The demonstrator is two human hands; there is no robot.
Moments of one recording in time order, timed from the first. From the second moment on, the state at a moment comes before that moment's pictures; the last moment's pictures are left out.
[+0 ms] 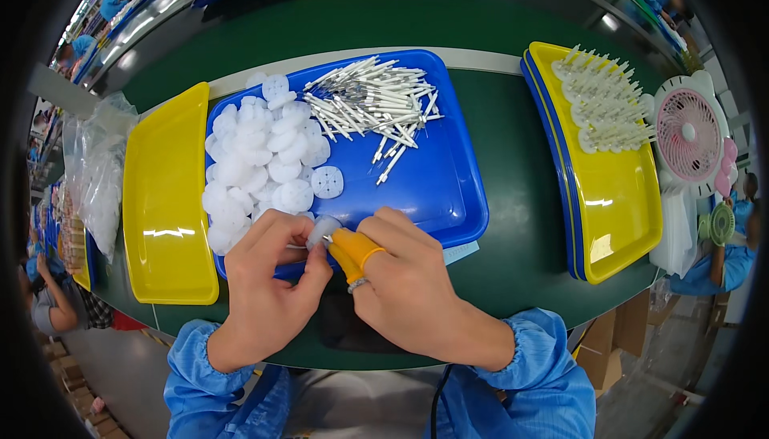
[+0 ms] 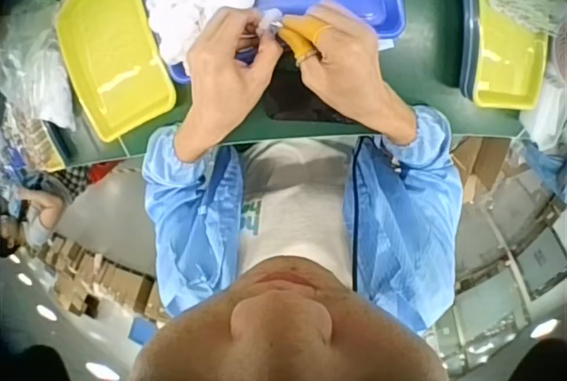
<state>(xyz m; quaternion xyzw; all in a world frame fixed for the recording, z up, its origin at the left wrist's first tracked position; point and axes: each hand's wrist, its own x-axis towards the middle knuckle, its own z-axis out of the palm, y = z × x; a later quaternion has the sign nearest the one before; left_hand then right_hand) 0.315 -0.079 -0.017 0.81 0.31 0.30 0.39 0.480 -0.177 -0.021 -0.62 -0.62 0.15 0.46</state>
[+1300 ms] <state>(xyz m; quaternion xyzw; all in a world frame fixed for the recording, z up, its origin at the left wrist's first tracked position) 0.310 -0.061 -0.014 0.73 0.32 0.31 0.52 0.493 -0.241 0.008 -0.52 -0.64 0.36 0.44</state>
